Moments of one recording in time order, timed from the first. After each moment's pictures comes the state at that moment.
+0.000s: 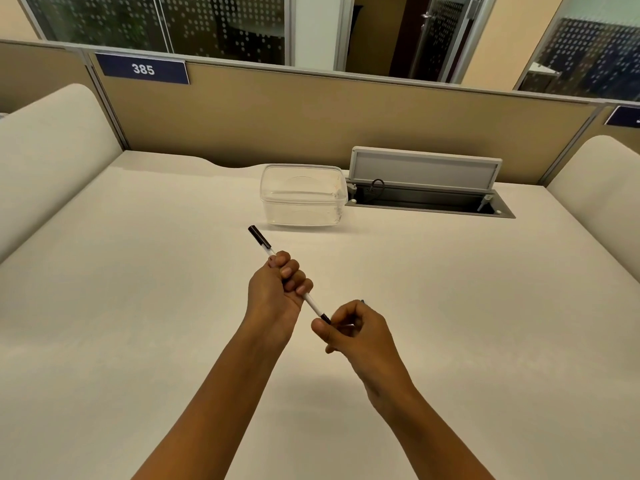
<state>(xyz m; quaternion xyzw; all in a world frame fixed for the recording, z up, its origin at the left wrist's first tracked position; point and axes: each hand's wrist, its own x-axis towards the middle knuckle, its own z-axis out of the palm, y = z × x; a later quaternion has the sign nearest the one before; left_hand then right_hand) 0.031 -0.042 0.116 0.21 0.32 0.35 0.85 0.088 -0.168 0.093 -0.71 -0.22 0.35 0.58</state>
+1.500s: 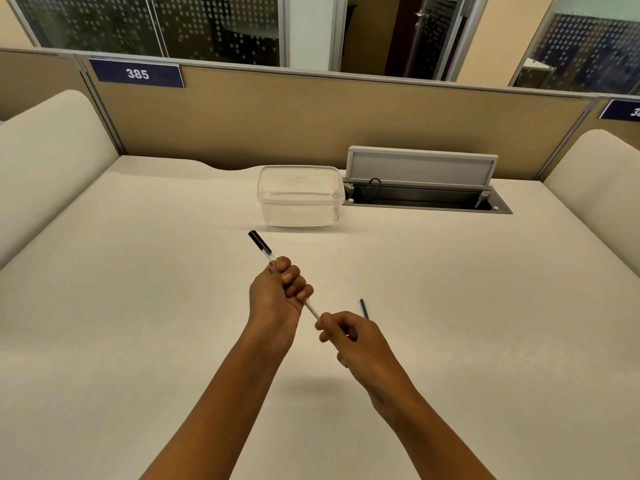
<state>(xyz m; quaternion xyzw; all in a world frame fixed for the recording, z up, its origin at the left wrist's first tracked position) 0.031 -0.050 0.116 0.24 0.35 0.35 0.84 0.085 -0.173 0.088 -0.74 -0.24 0.37 0.50</state>
